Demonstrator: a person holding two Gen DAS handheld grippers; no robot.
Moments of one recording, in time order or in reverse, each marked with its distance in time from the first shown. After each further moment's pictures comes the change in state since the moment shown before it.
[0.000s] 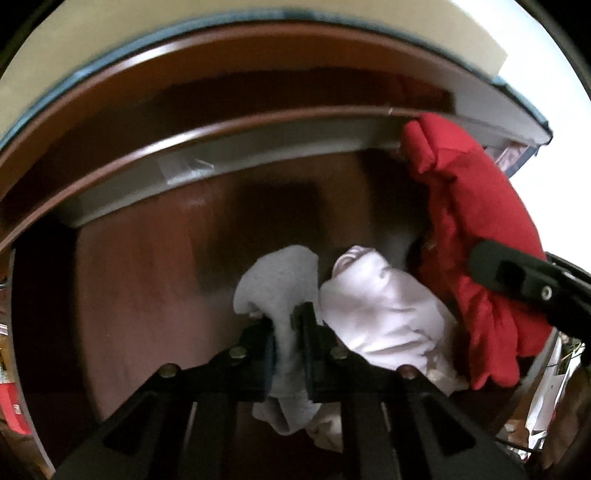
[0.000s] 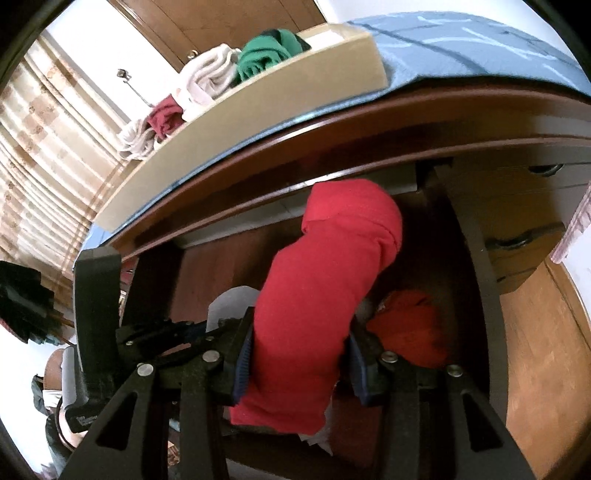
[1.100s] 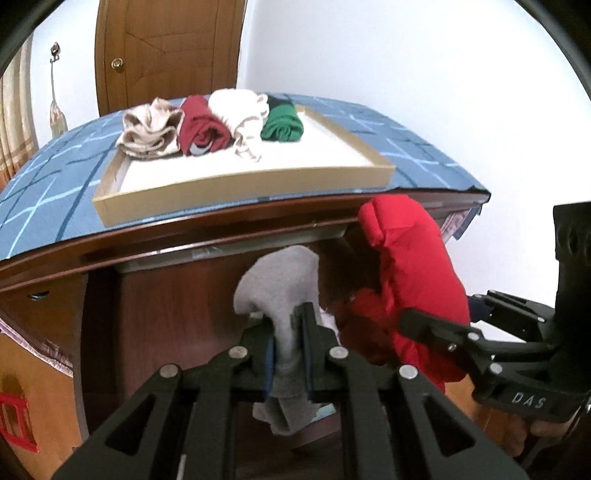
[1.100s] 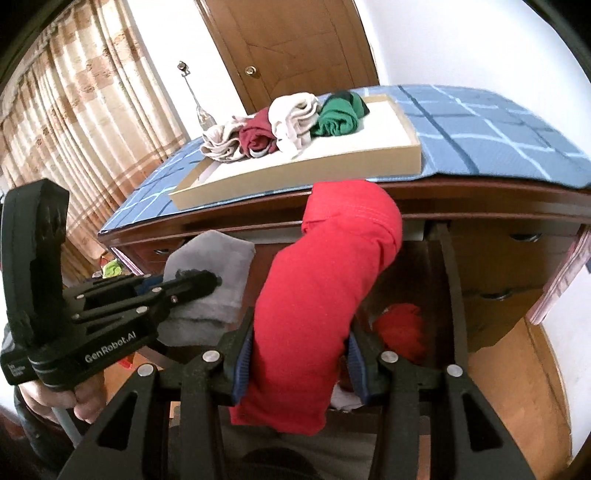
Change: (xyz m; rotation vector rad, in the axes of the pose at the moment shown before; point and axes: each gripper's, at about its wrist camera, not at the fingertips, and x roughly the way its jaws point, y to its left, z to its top) left arm -0.121 -0.030 -0.030 -0.012 -0.334 -0.056; right arm -0.076 0.049 -0.034 -0.238 -0.141 -0.011
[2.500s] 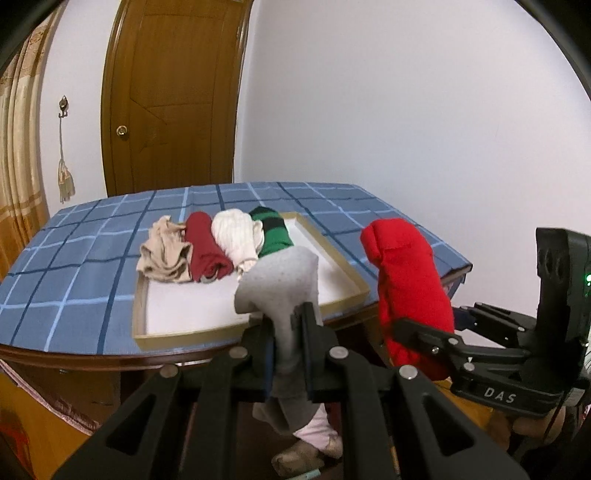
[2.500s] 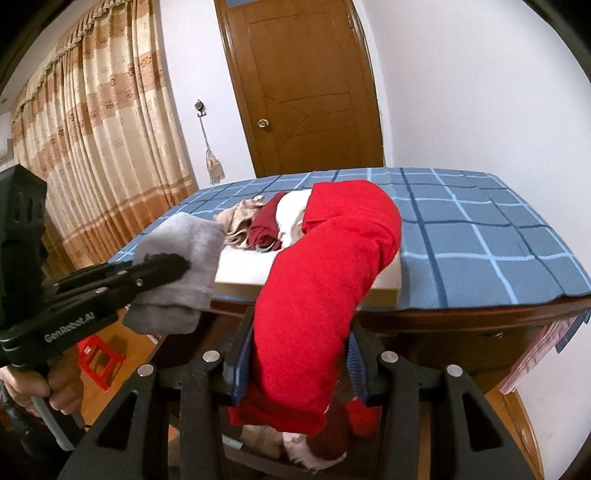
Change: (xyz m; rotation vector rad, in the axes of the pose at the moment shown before) left arm -0.066 -0.006 0.074 0.033 -0.262 -0.005; right arm -0.053 0.012 0.070 -0.103 -0.205 -0.056
